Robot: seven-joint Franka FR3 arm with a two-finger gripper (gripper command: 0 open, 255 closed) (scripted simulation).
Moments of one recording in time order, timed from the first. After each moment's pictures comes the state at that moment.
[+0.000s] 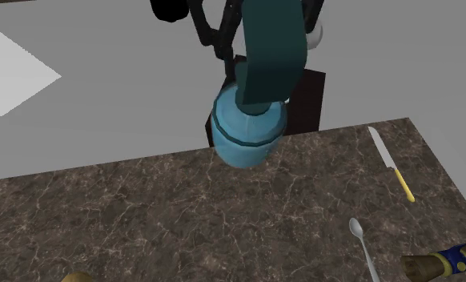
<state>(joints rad) 0.32 -0.26 -0.34 -1.50 0.05 1.53 -0.50</state>
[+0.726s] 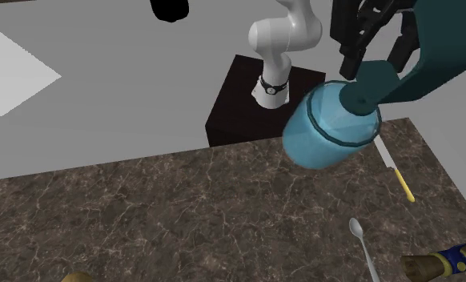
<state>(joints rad) 0.40 -0.35 -0.12 -1.61 0.02 1.56 -0.21</state>
